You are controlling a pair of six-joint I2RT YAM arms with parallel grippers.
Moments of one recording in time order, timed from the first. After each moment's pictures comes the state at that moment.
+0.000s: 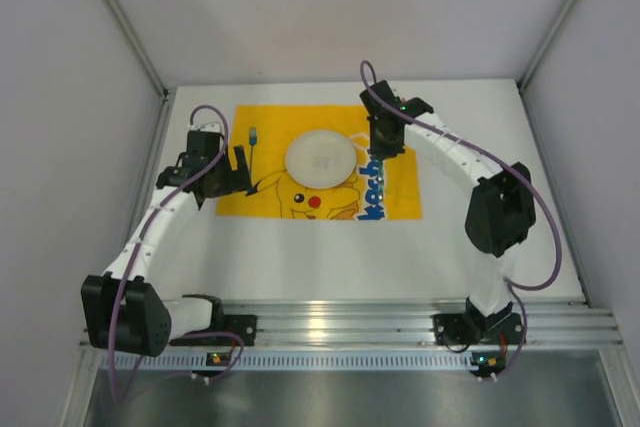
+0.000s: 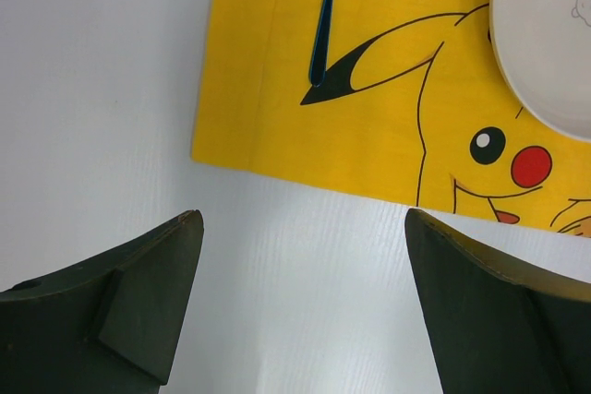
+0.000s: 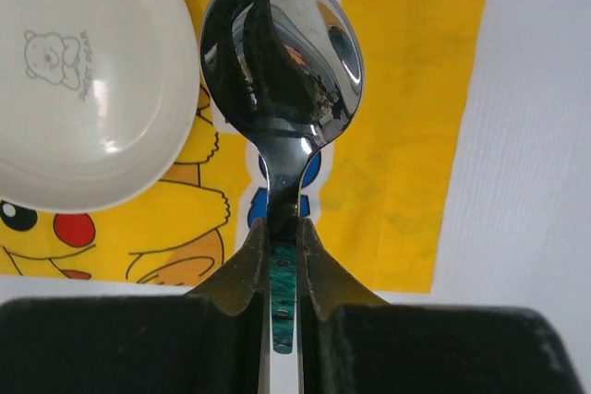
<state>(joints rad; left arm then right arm) -0.14 1.23 1.01 -0.64 -0.11 -0.31 0.56 1.89 1.71 -0.90 0.26 0.47</state>
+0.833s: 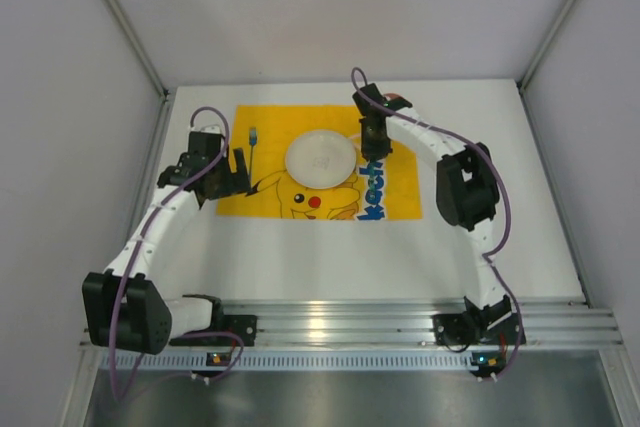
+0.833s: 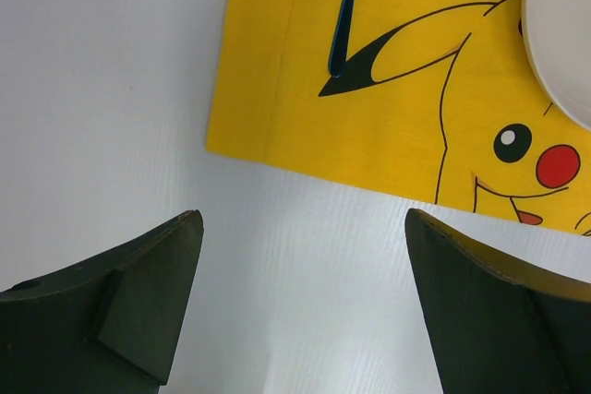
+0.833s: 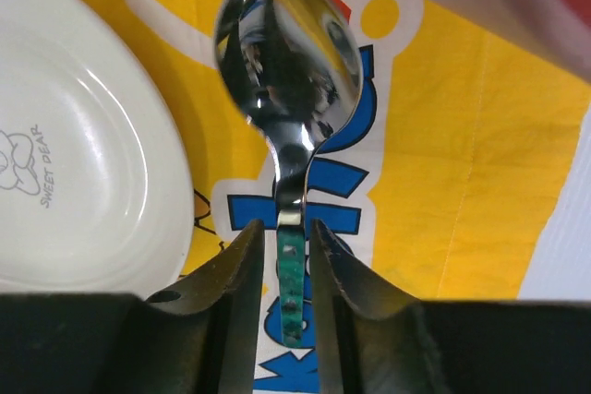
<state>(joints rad) -0.14 1.24 1.00 -0.67 -0.14 -0.31 0.49 2.22 1.92 -0.86 0.18 0.47</state>
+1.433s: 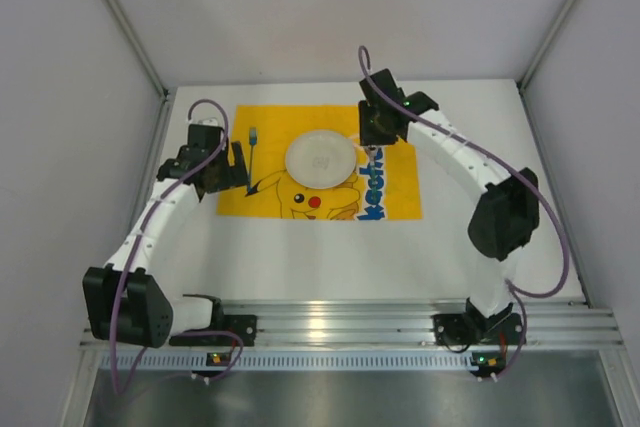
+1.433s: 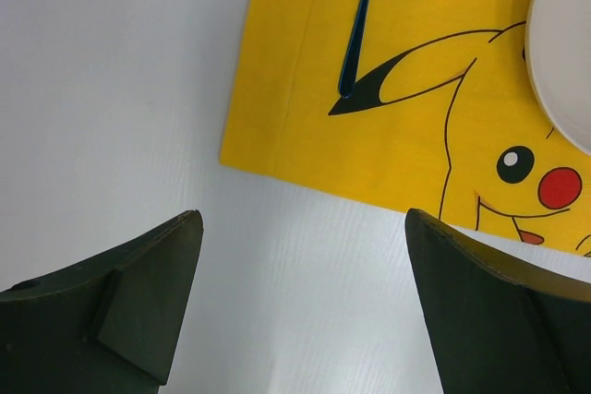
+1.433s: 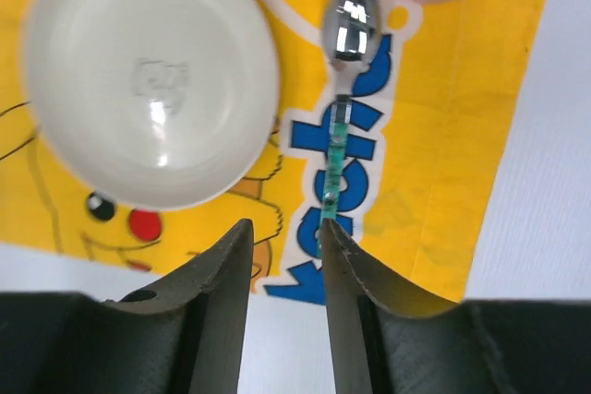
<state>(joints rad) -0.14 1.27 1.04 -0.67 -0.18 -0.31 0.54 1.97 1.82 -0.85 0.18 0.45</state>
